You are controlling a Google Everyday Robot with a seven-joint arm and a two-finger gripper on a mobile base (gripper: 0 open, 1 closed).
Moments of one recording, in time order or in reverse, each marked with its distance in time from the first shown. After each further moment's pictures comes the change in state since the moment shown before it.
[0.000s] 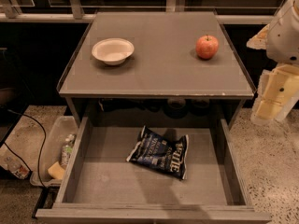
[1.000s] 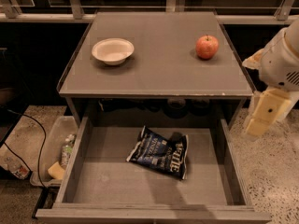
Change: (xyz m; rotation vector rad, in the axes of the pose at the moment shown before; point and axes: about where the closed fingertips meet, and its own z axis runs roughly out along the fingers) arm 0.008 0.013 0.040 -0.025 -0.041 0.047
